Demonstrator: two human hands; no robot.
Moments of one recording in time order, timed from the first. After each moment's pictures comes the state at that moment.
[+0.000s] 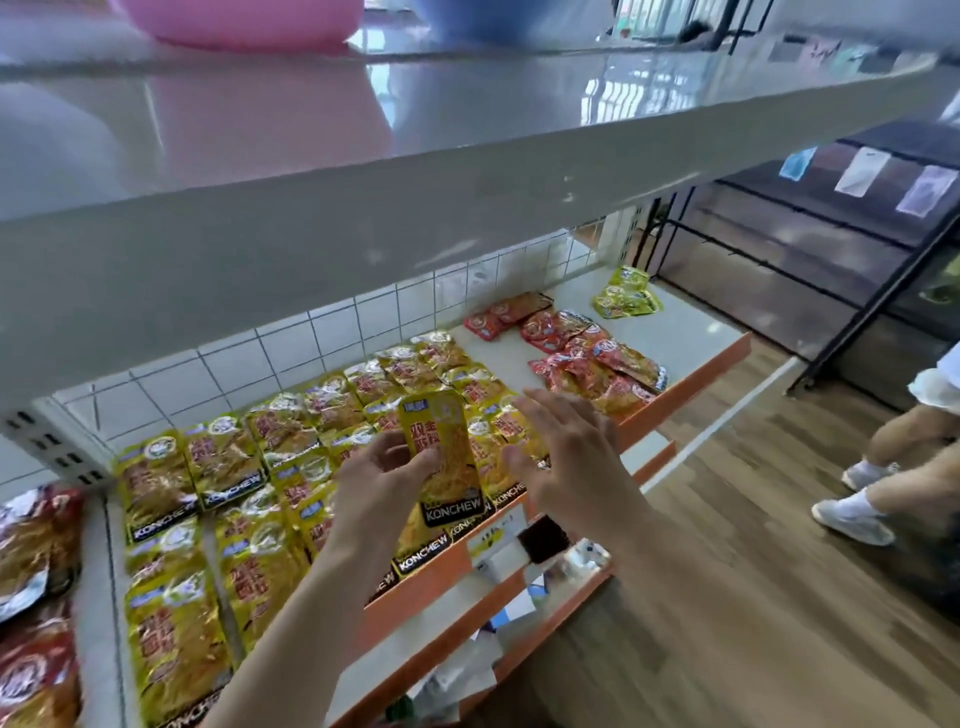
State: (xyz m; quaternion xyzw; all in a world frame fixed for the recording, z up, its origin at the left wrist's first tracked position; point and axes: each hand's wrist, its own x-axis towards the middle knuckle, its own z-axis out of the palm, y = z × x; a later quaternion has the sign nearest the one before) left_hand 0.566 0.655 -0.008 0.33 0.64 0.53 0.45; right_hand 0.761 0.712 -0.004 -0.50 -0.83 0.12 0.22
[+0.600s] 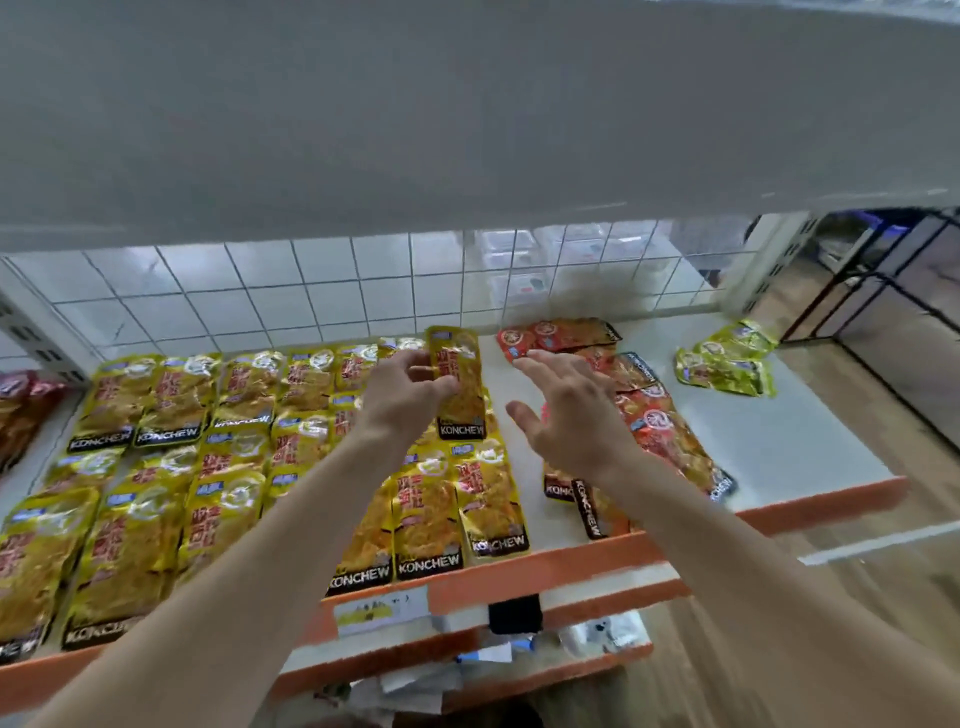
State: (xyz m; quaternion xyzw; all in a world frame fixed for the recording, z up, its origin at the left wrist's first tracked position) left_hand 0.616 0.819 -0.026 0.25 0.74 0.54 0.31; right_hand 0.783 0.921 -0.039 -0.34 -0.92 0.13 0.16
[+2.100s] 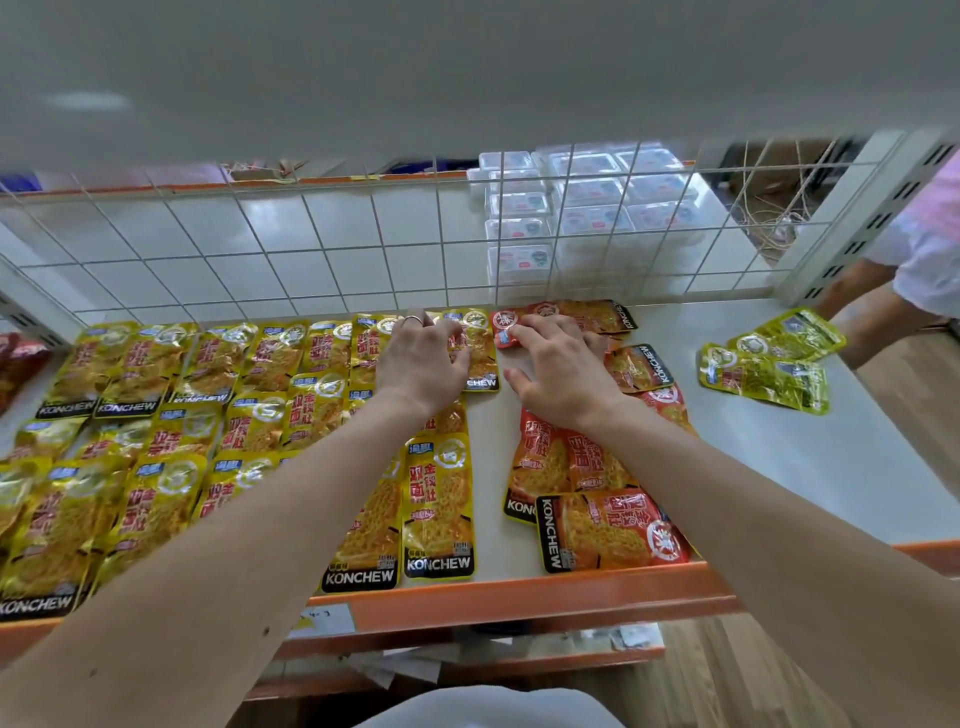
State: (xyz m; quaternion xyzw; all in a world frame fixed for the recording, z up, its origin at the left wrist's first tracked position) left_hand 0.624 0.905 -0.065 0.41 0.89 0.20 0.06; right_hand 0.760 1.016 -0.076 -0.29 -0.94 0.13 0.08
